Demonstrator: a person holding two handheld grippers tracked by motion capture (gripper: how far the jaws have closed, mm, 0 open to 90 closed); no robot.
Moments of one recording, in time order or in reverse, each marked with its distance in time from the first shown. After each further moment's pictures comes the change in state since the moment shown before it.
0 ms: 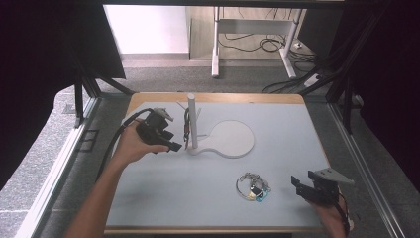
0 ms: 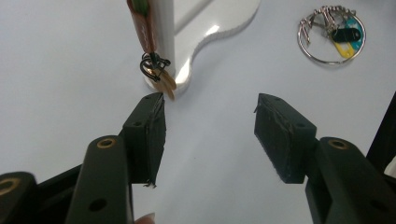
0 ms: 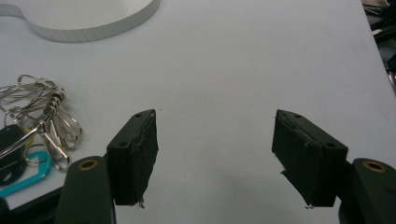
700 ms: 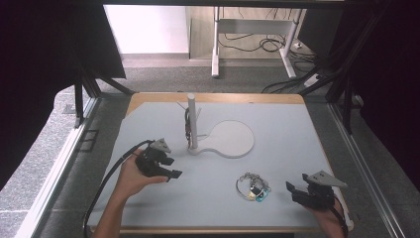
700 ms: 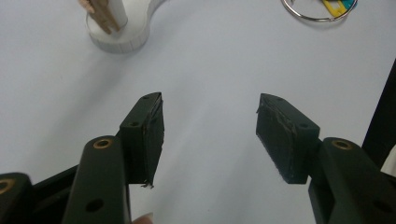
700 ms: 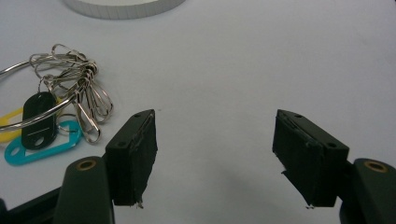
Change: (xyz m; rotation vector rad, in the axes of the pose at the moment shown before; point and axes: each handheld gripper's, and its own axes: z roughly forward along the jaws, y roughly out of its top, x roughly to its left) left arm -0.030 -0.066 0.037 -0.050 -0.020 -0.021; right arm 0.015 -0.005 -0.001 0.023 0.046 -0.110
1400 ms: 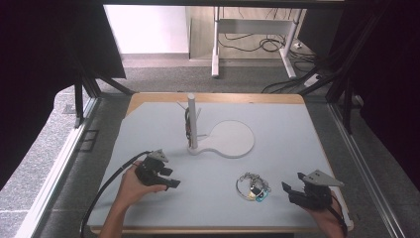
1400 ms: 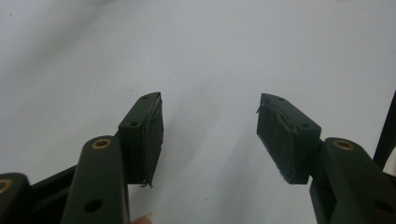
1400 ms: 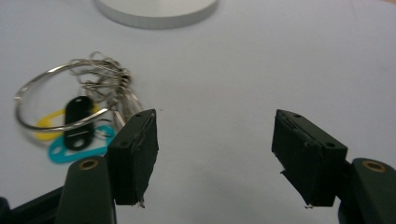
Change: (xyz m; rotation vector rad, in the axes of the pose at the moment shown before) left arm 0.007 -0.030 0.027 0.010 -0.047 -0.048; right arm 0.014 0.015 -0.008 -0.009 0.064 -0.084
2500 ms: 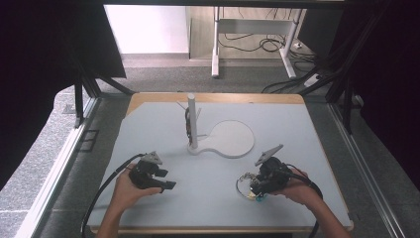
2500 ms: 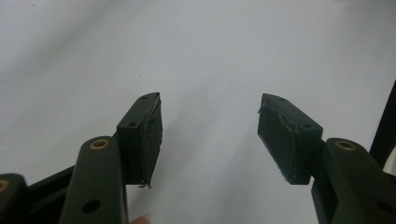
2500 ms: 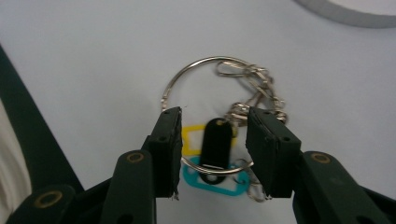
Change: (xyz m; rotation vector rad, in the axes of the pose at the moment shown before) left arm -0.004 -0.013 -0.011 -0.035 0.021 -0.026; right arm 0.059 0.092 0.057 0.471 0.405 -0.255
